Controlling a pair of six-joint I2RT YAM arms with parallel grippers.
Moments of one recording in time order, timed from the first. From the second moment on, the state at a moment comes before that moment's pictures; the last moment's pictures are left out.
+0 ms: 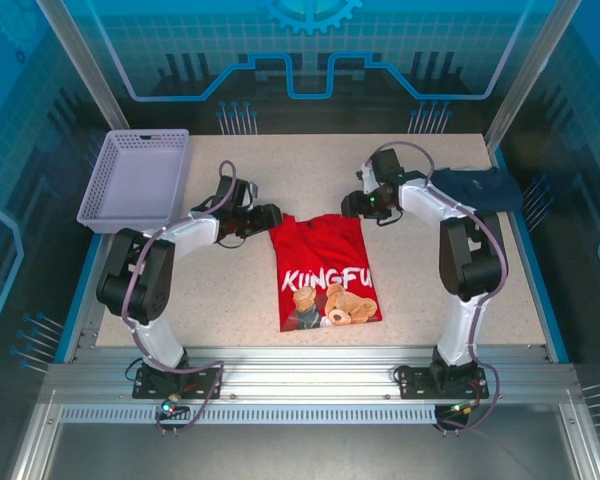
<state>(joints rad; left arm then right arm) -0.26 1.77 1.05 -0.16 0.31 -0.61 0.26 1.95 1.45 -0.61 -0.28 0.22</state>
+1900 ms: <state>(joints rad) -0.22 2.00 1.11 0.23 0.62 -0.72 0.17 1.97 1.37 -0.33 -0.55 0.33</state>
